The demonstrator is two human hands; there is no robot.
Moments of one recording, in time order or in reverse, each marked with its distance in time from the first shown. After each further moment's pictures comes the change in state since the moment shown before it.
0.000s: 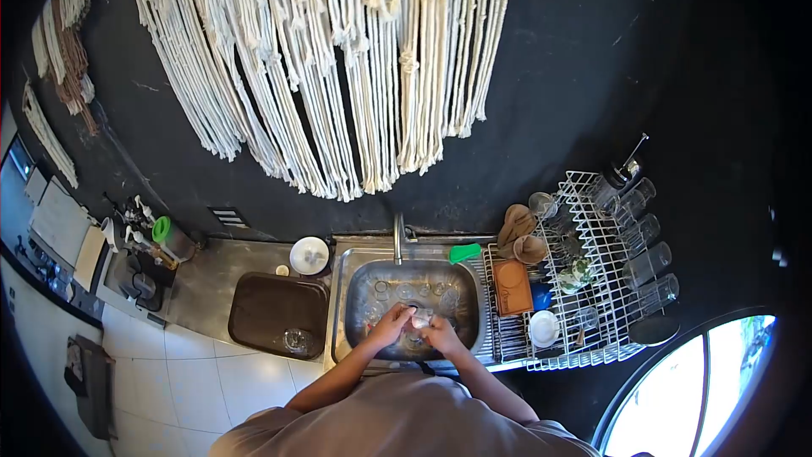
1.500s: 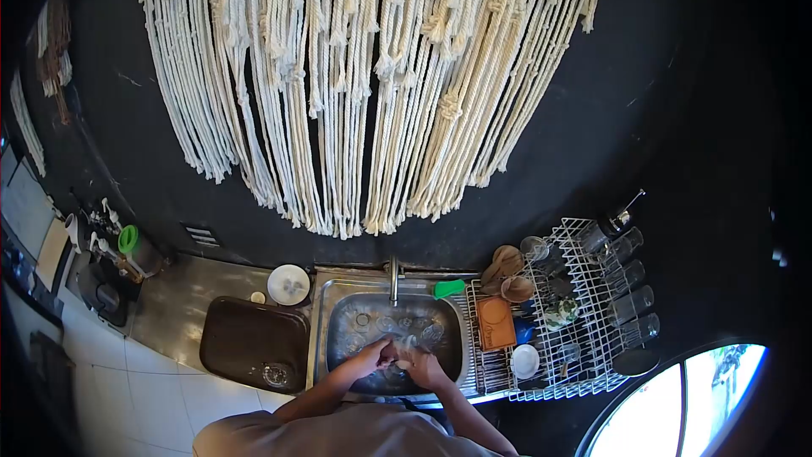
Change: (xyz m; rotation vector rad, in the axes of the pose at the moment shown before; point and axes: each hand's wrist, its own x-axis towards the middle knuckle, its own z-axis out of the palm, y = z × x) left_hand 0.042 -0.027 -0.058 -0.389 -0.289 -0.305; right_hand 0.027 -0.011 0.014 -0.936 0.077 -0.312
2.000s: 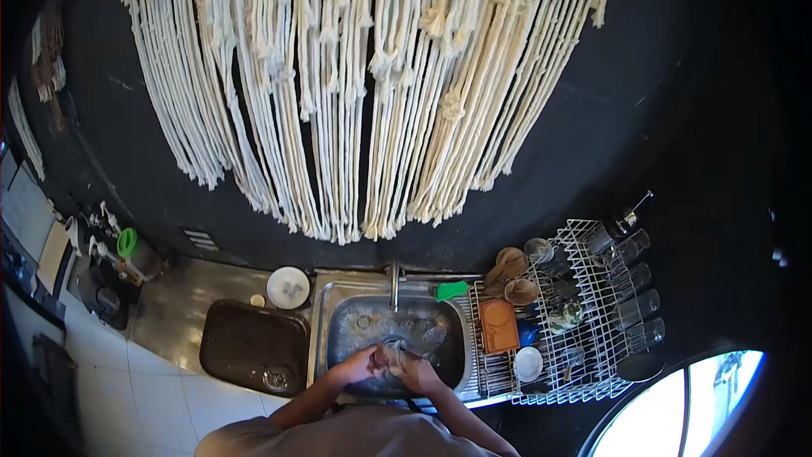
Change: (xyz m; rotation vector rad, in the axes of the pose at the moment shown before) left_hand -0.008 0.000 -0.031 -0.241 -0.073 -0.086; right_hand 0.011 0.011 0.024 -0.097 0.029 -0.232
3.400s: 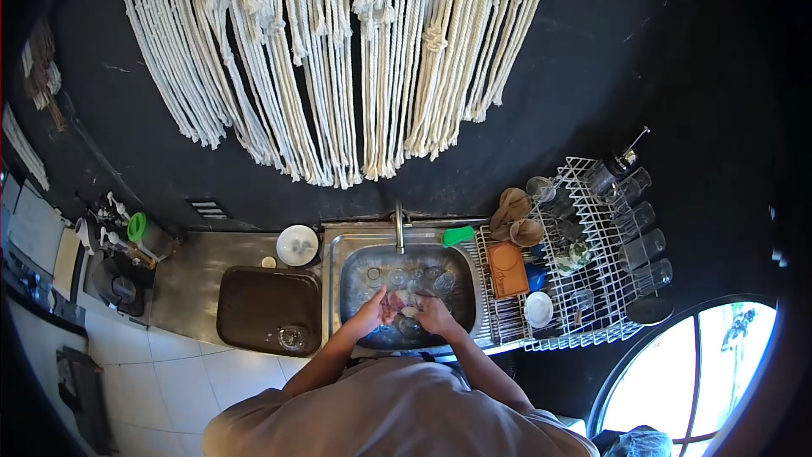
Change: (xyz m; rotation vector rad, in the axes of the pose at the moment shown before) left_hand -0.026 0.002 0.042 0.100 0.083 0.125; right_hand 0.003 -0.011 -0.016 0.371 0.003 0.178
